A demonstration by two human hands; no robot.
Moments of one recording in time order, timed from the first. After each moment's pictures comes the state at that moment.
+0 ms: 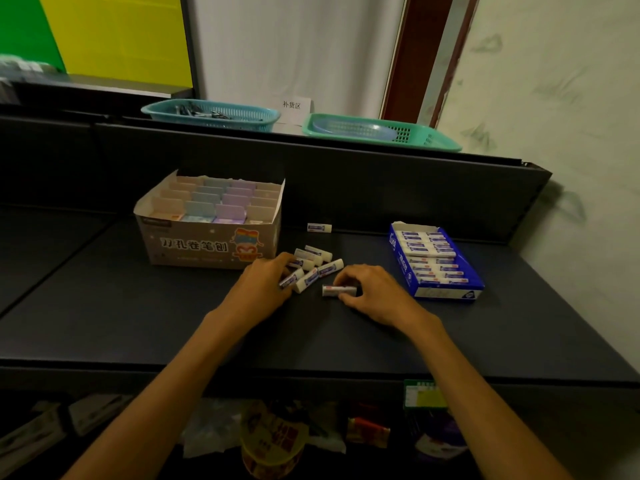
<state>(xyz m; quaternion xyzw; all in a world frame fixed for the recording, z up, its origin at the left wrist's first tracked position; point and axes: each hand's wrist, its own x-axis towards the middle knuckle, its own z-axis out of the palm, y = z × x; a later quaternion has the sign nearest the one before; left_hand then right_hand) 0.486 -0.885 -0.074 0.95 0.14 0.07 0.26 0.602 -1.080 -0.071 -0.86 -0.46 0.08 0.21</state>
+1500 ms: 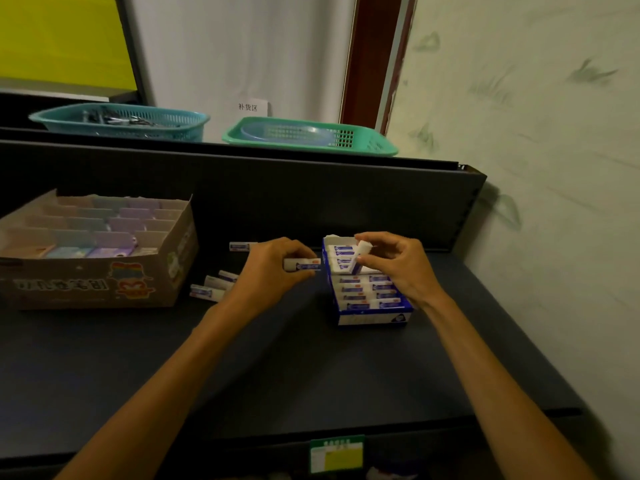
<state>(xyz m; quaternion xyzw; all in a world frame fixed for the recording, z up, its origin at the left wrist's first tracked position) 0.599 -0.996 -0.036 0.93 0.03 0.25 0.28 0.719 -1.189 -0.036 -0.75 -0.35 0.05 0.56</state>
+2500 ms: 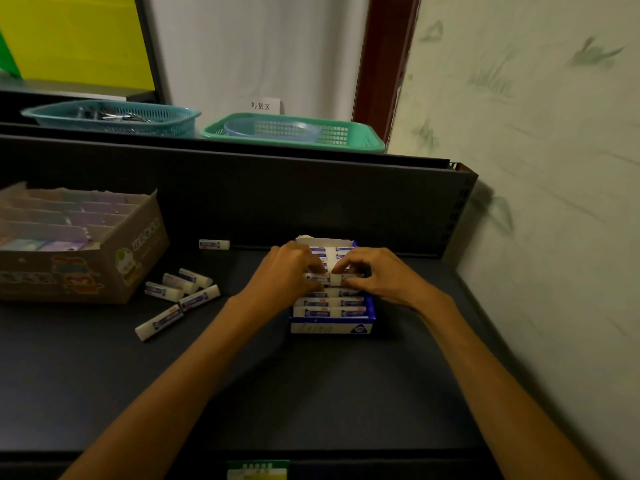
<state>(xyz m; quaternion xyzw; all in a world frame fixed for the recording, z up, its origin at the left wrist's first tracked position) 0.673 -1.051 -0.050 0.99 0.04 0.12 0.11 0.789 -1.218 -0.049 -0.82 -0.50 0.09 0.26</state>
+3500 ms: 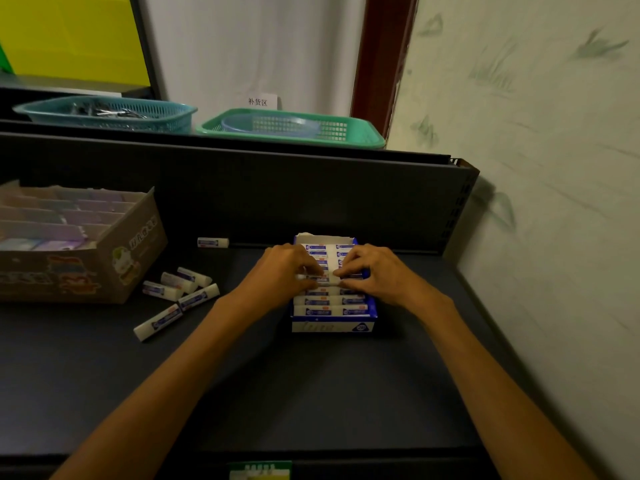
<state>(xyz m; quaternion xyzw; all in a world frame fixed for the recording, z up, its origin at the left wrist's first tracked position) 0.673 -1.039 -0.053 0.99 0.01 0.09 0.14 0.786 -1.216 -0.054 -0.84 -0.51 0.03 0.18</state>
